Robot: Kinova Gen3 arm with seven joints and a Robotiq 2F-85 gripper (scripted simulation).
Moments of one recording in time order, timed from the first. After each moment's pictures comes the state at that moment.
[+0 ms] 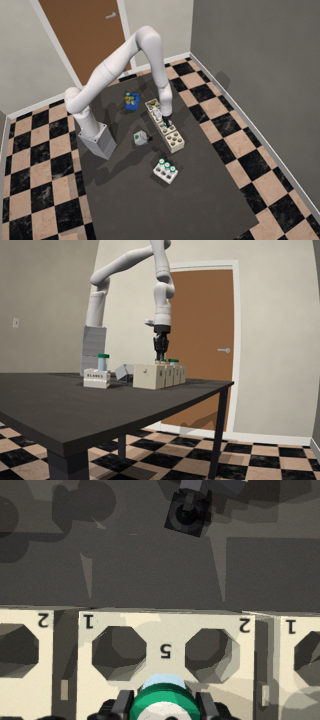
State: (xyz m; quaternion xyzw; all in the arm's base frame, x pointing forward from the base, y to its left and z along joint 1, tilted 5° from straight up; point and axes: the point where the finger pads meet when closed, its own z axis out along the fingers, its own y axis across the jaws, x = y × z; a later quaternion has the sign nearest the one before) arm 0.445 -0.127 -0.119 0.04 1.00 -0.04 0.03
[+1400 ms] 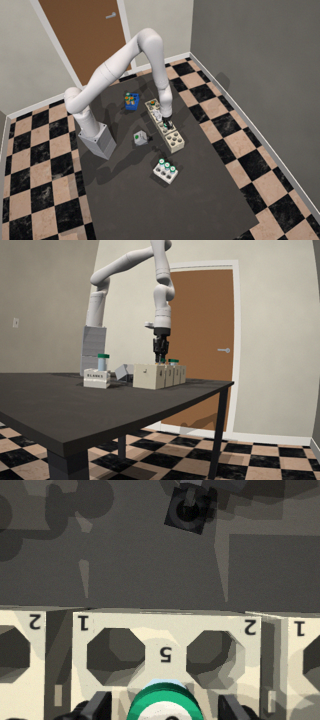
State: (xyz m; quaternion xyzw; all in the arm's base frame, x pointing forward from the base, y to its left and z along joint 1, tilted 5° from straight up) arm 0.446 -0.128 -0.131 0.04 1.00 -0.04 0.03
